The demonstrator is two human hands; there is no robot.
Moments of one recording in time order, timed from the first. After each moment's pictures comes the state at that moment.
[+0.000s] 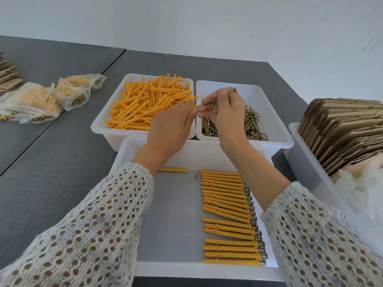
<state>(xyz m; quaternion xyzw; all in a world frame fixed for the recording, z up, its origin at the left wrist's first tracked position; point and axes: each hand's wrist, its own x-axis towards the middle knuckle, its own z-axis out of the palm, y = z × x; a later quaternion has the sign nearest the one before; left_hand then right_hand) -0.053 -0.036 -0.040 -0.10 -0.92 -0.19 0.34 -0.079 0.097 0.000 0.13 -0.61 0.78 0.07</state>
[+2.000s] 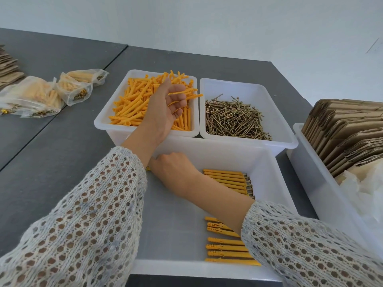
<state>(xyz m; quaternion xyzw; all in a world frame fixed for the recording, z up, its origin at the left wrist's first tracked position) -0.063 -0.053 -0.012 0.08 -0.52 -0.84 0.11 -0.012 0.035 -0.068 0.50 -0.86 -0.09 0.04</state>
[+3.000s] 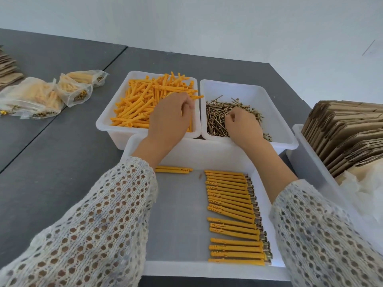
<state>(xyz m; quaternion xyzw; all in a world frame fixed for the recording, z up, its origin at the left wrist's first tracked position) -0.060 -0.049 -0.031 -0.01 -0.89 -0.33 0.33 -0.124 0.140 -0.036 0.10 -0.96 0.23 0.11</state>
